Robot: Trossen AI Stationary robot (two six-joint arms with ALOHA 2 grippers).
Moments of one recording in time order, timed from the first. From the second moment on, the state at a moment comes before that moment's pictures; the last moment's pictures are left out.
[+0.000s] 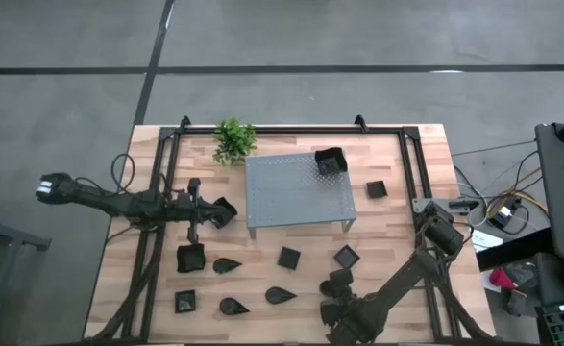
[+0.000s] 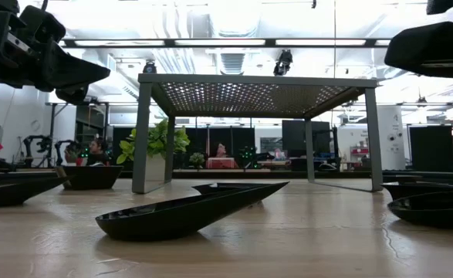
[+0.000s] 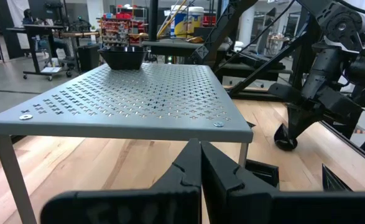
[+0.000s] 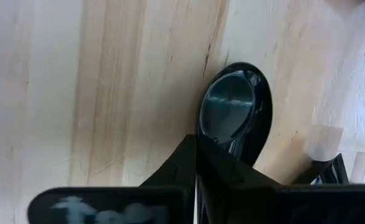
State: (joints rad) left arm -0.19 0.37 0.01 0.29 -0.26 -0.06; right arm 0.79 2.17 1.58 -1.04 0.36 0.62
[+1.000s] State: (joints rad) left arm -0.19 0.37 0.01 0.29 -0.26 -0.06; right arm 0.70 2.04 1.98 -1.57 0.66 0.49
